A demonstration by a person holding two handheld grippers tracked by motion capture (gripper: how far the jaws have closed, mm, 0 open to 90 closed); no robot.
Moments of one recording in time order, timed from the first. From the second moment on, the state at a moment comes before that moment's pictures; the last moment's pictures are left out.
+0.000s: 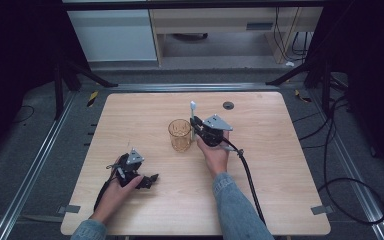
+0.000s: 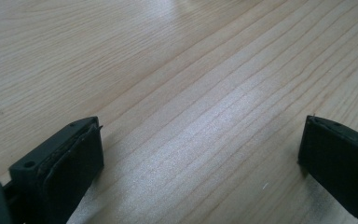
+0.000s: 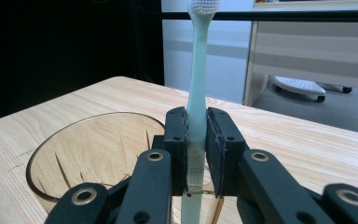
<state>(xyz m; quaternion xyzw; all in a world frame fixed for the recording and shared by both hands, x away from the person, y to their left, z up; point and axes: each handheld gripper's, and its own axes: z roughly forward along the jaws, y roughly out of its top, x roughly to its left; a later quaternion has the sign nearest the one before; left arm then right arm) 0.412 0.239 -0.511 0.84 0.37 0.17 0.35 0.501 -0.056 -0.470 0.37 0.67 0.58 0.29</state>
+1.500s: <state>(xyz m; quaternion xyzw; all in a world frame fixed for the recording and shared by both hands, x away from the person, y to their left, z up) 0.412 0.239 -0.510 0.84 0.37 0.17 0.35 0.501 -0.059 -0.467 0.37 0.68 0.57 0.28</state>
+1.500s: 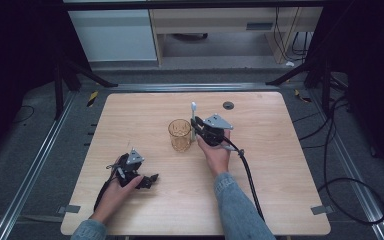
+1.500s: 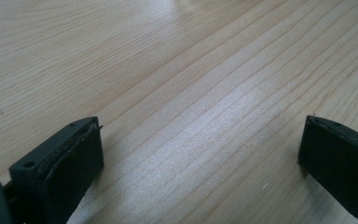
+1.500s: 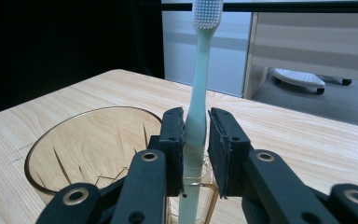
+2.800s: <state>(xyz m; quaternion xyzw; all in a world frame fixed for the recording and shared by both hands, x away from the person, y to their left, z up) 0.412 0.238 -0.511 0.84 0.38 0.17 0.35 0.492 -0.068 -0.447 0.39 0.69 0.55 0.28</state>
